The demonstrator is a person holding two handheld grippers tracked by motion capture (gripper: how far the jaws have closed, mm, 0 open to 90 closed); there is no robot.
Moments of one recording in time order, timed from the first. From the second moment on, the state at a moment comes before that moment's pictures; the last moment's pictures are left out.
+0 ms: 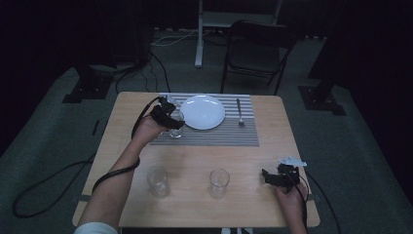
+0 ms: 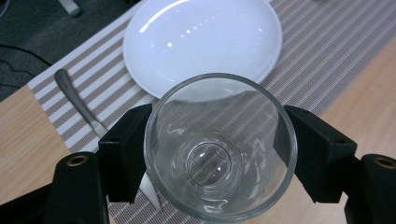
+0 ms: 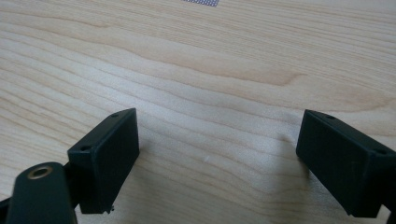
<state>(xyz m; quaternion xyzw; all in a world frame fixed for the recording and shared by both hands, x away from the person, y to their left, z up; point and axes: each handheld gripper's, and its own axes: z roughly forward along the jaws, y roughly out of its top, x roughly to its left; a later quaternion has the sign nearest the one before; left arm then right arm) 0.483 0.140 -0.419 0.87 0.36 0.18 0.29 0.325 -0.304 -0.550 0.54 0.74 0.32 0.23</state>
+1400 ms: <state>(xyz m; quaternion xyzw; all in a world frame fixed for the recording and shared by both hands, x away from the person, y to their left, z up) 0.505 0.152 -0.447 0.86 0.39 0.16 0.29 0.325 -0.304 -0.550 0.54 0.74 0.32 0.23</state>
